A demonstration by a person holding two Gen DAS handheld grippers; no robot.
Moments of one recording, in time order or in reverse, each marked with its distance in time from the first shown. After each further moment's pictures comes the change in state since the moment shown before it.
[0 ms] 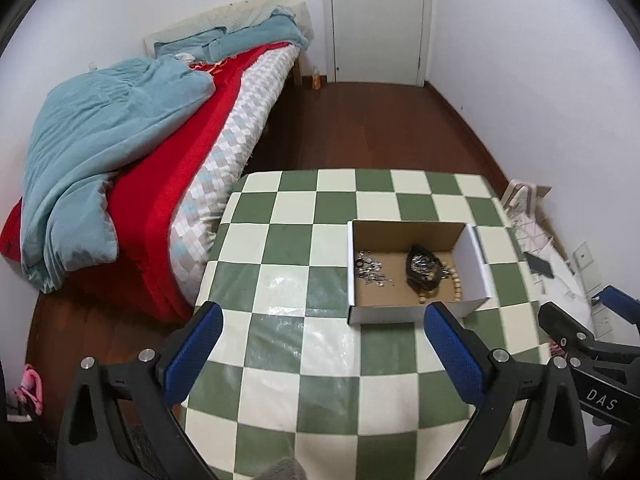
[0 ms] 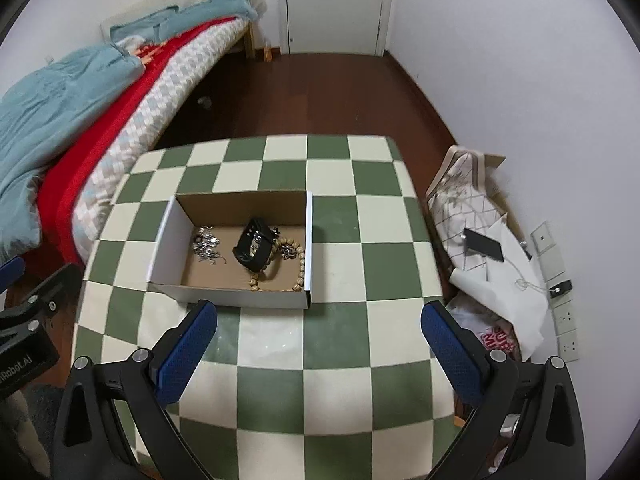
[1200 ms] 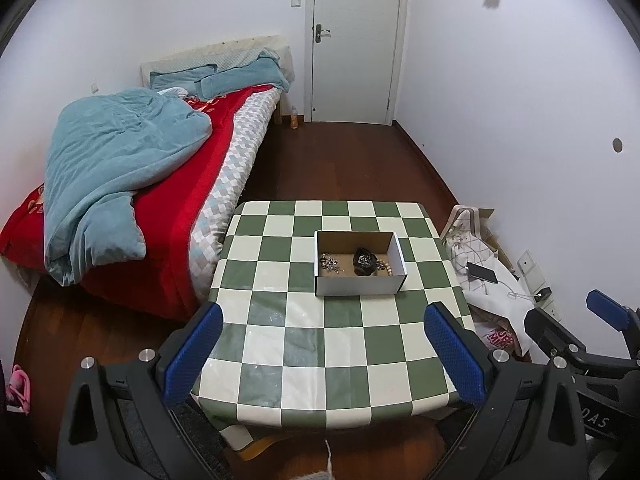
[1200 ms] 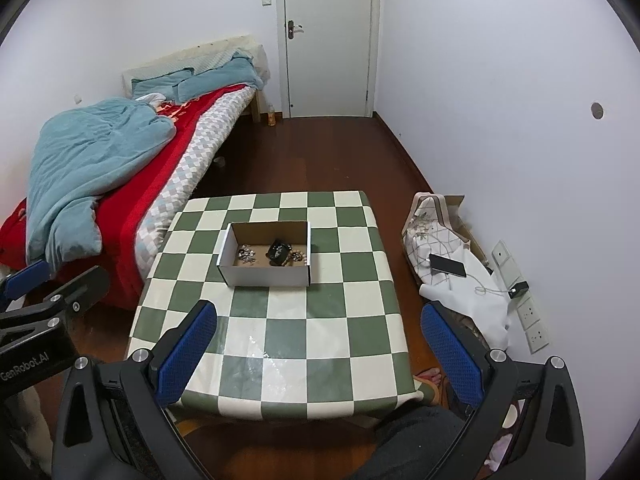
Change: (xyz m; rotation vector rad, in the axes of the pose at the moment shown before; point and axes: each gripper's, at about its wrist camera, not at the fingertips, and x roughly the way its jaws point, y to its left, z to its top) left arm -0.183 0.001 -0.056 0.002 -0.136 -0.098; right arm -0.237 -0.014 -0.103 0.021 -0.226 0.007
